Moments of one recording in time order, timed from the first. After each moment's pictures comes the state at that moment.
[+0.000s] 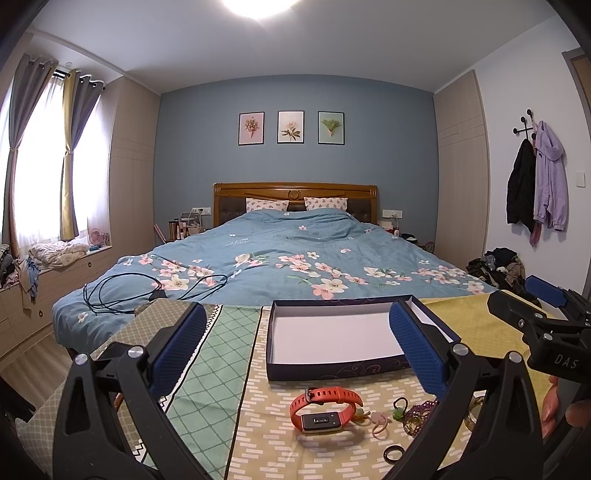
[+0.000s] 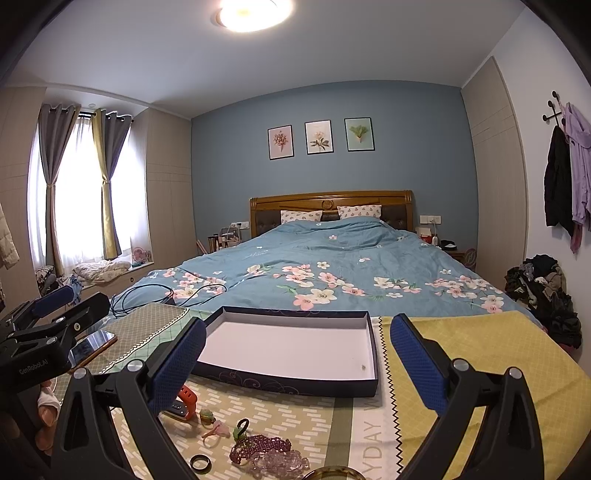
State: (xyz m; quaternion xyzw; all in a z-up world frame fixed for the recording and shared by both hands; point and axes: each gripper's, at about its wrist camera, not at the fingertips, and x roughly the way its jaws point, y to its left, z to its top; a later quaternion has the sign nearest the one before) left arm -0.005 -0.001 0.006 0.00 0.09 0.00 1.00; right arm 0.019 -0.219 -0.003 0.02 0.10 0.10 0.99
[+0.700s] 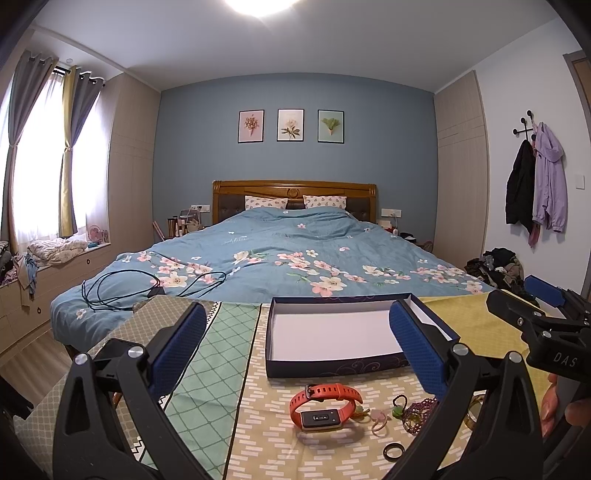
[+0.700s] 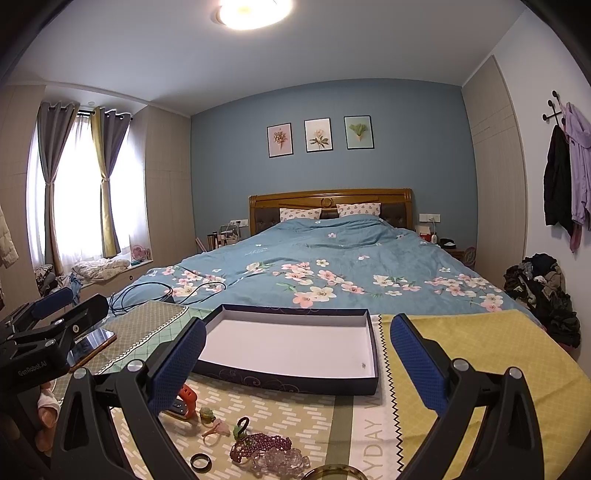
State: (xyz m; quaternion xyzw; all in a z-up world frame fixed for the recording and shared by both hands) left arm -0.007 -0.002 0.006 0.00 0.10 -0.01 1.00; right arm 0.019 -0.219 -0.002 0.02 0.11 0.10 0.99
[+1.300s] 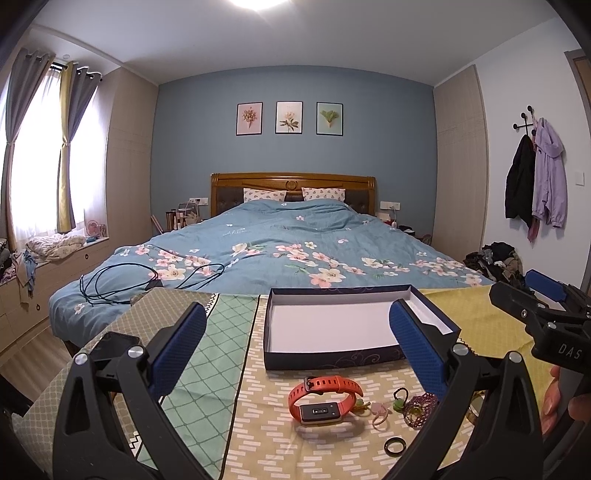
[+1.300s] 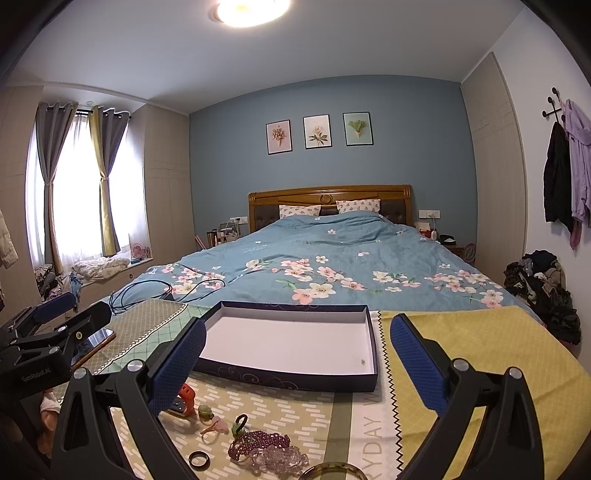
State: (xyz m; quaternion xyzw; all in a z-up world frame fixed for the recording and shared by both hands) left arm -0.002 0.003 -0.004 -0.01 0.11 -0.01 0.99; right arm 0.021 -0.221 -0.004 0.03 0.11 0.10 0.99
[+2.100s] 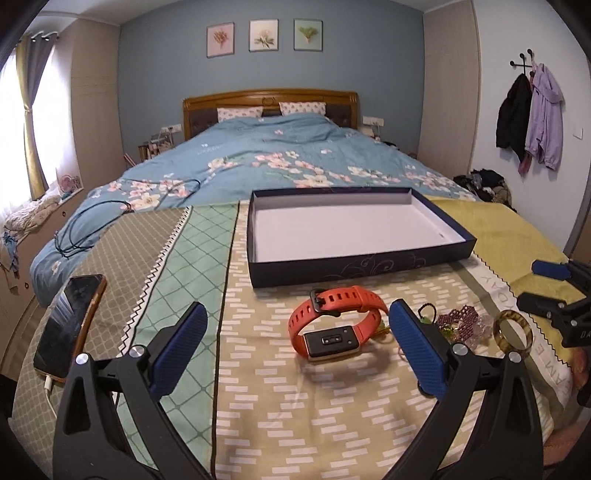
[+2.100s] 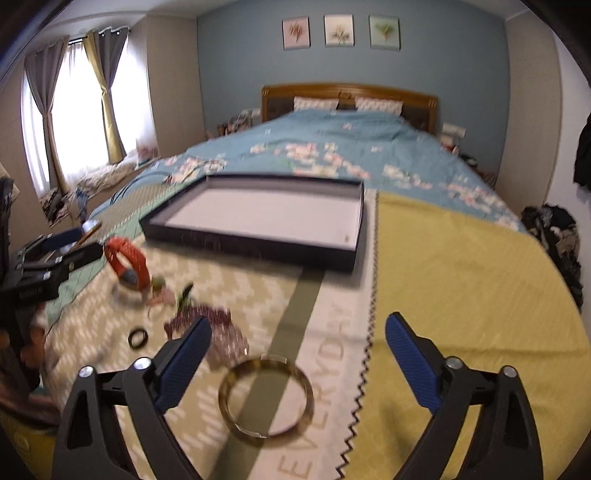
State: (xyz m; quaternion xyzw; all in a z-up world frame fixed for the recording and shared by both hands) left arm 0.065 0.016 -0.076 0.02 0.29 -0.06 0.96; right arm 0.052 -0.256 -0.079 -0.03 0.35 0.14 0.93
